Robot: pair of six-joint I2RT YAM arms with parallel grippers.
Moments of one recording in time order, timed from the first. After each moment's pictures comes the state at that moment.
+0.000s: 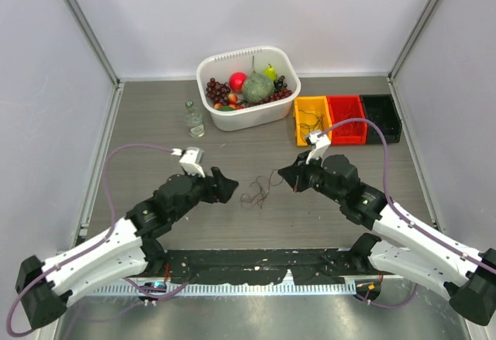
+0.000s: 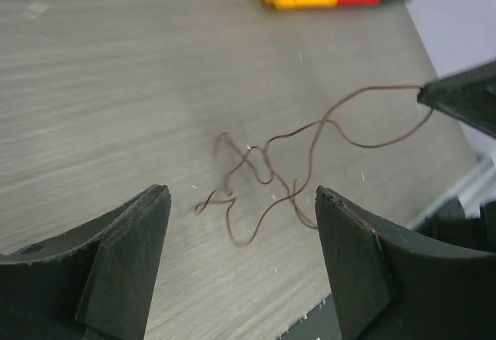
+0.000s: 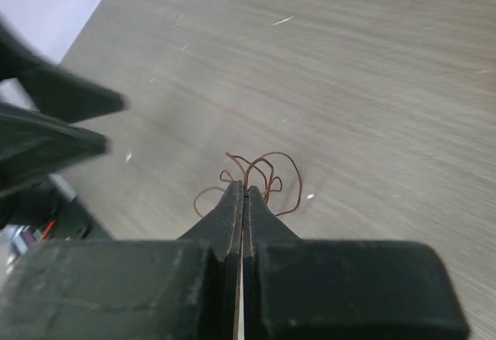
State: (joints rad) left arm -0.87 0.66 0.48 -0.12 -0.28 -0.63; right arm 0.77 0.80 0.60 -0.11 0.05 0.43
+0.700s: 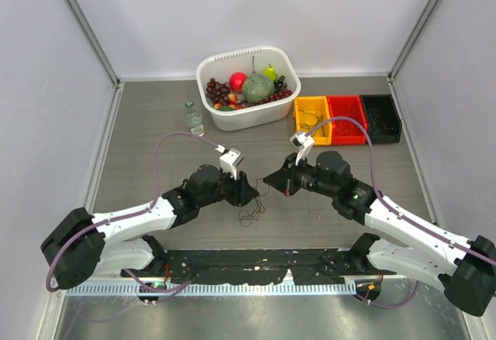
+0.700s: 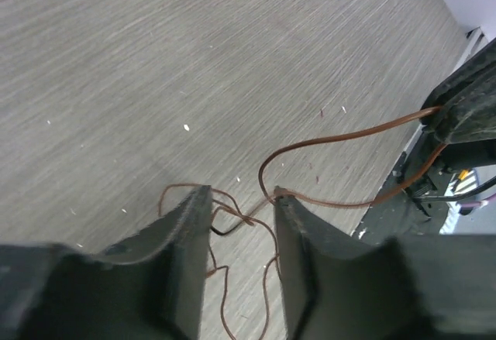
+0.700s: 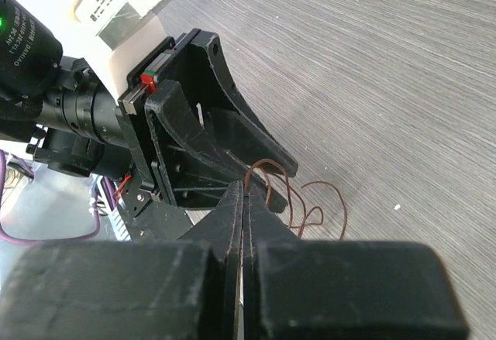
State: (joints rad) left arm -0.87 1.16 0.48 0.29 0.13 -0.48; right arm 0.77 0.92 0.60 0.04 -0.27 0.49
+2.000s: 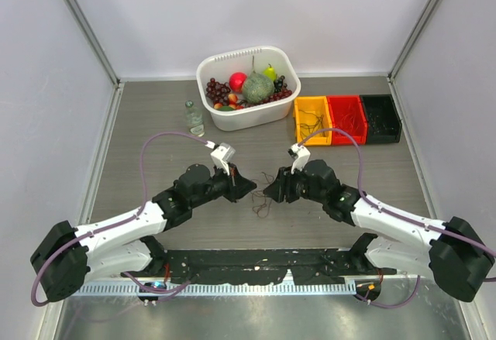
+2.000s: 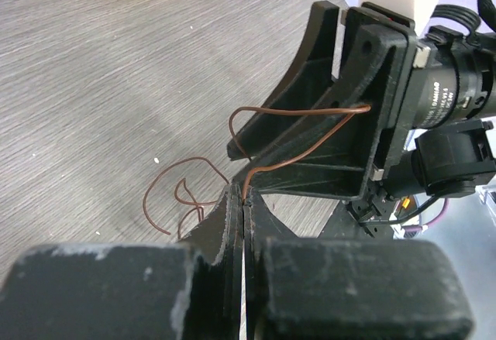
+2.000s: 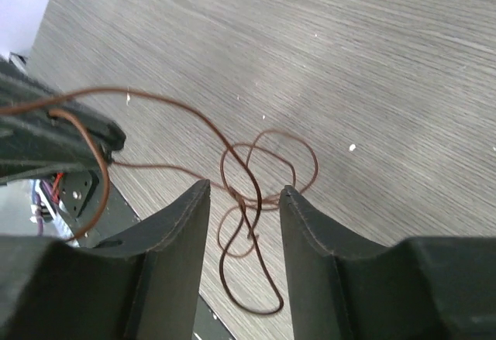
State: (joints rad) left arm -0.87 1.04 0.49 0.29 0.12 -0.55; right arm 0.77 1.04 0.47 0.11 -0.17 0.55
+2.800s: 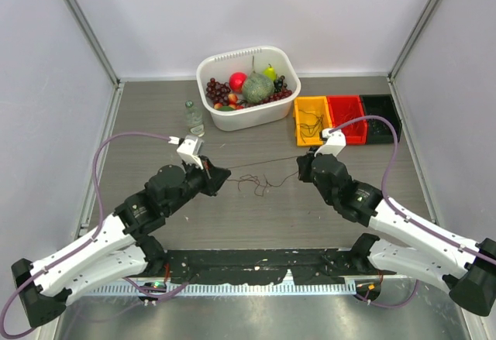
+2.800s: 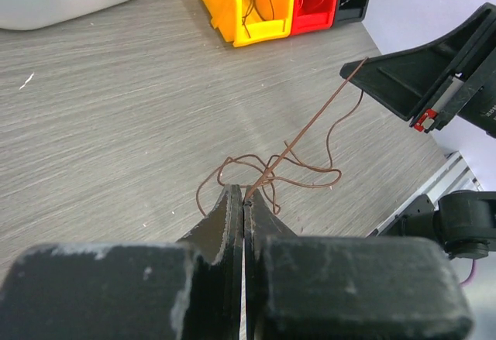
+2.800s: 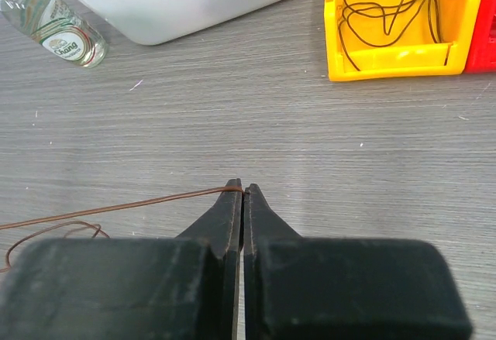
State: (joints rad) left arm -0.88 0.71 0.65 -0.18 -0.20 -0.54; right arm 0.82 0.89 0.65 -0.22 0.55 0.58
